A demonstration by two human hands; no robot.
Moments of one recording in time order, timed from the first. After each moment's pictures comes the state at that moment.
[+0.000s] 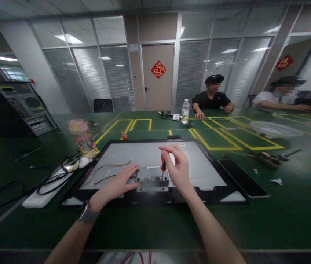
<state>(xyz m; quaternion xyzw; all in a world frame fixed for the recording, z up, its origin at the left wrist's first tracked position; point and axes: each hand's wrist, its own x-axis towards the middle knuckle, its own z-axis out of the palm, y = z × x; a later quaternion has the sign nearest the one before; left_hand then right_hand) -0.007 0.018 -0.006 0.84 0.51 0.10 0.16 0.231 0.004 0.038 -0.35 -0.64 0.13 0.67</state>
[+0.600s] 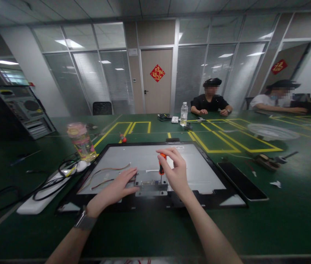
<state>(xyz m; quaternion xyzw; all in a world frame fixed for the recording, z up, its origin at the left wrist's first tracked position) -0.005 0.017 -0.001 0.83 0.52 0.10 0.17 0.231 0.007 0.034 -0.35 -0.65 0.13 0.66</state>
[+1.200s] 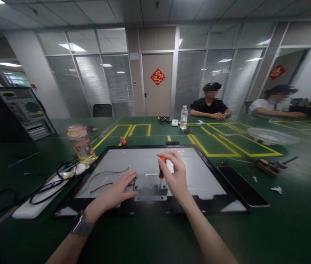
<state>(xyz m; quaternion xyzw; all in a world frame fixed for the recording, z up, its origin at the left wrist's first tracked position) -0.004 0.015 0.003 0.83 0.52 0.10 0.19 0.230 0.007 0.033 -0.34 -0.65 0.13 0.67</state>
